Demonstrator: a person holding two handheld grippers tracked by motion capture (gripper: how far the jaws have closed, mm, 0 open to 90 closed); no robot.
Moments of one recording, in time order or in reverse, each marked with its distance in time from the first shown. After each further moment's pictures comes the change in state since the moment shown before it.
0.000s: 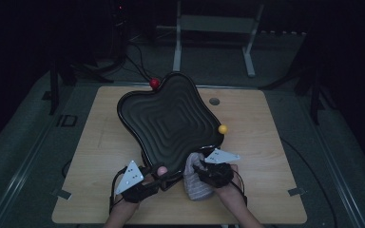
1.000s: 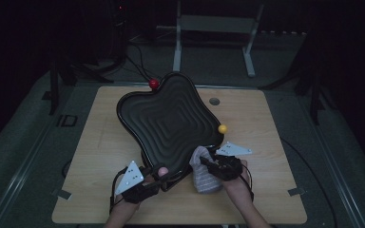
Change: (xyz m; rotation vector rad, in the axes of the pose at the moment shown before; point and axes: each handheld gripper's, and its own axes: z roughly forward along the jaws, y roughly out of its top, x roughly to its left) left arm -0.002 -0.001 0.001 -0.008 -0.017 0.001; right arm -0.027 0.003 -0.013 -0.037 -0.062 0.084
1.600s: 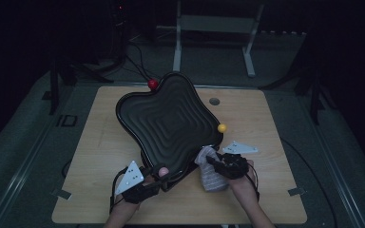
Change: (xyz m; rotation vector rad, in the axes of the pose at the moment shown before) left arm 0.000 0.000 0.000 0.000 -0.011 -0.002; right arm -0.017 -0.004 -0.008 0.029 -0.036 0.028
